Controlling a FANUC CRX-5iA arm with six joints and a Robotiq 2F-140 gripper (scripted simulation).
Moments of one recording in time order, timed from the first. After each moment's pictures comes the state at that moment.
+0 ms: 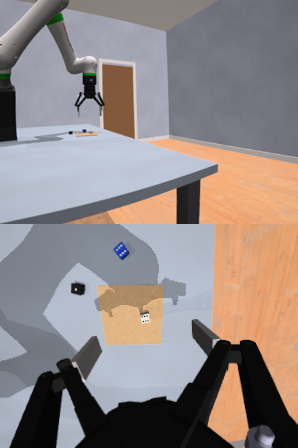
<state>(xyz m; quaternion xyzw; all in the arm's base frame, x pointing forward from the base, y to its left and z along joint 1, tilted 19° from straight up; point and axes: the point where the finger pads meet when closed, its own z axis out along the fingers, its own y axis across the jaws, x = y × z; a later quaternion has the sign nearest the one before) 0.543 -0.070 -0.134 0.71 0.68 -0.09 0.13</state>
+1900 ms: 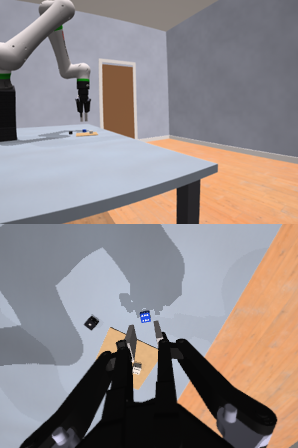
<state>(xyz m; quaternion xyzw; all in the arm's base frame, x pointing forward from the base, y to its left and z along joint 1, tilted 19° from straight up) 0.530 0.046 -0.191 0.52 0.84 -0.12 0.11</state>
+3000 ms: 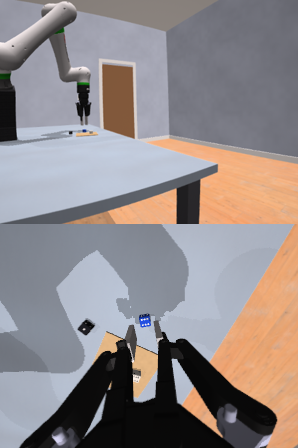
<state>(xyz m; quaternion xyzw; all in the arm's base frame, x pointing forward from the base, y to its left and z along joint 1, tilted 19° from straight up) 0.532 0.037 -0.217 0.52 0.84 -0.12 0.11</state>
